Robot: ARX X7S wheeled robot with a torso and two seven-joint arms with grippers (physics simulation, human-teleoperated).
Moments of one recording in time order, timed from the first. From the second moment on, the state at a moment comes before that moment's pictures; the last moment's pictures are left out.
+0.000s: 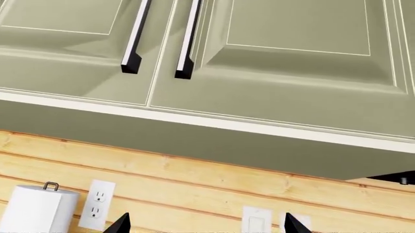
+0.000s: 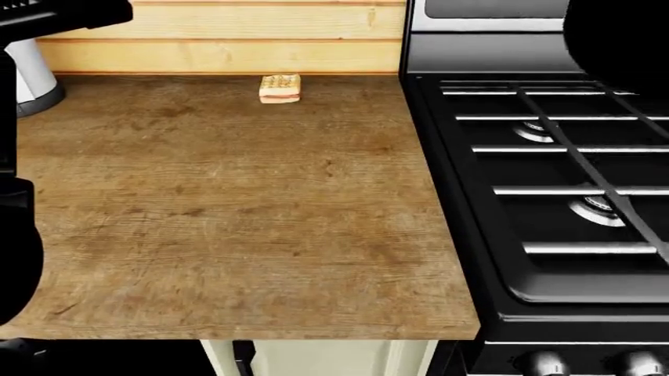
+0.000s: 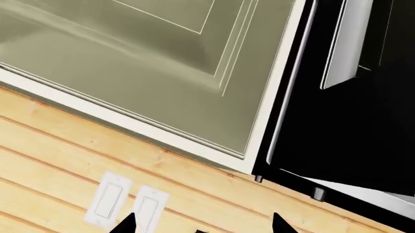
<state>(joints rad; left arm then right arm) -1.06 -0.22 -0.21 0.92 -0.73 -1.27 -0.59 1.79 0.40 -0.56 -0.30 1.08 1.22 0.81</state>
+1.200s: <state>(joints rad) -1.01 -0.25 -0.19 0.92 -0.79 -1.23 -0.63 2.12 0.21 -0.74 0.20 0.81 0.99 0.53</state>
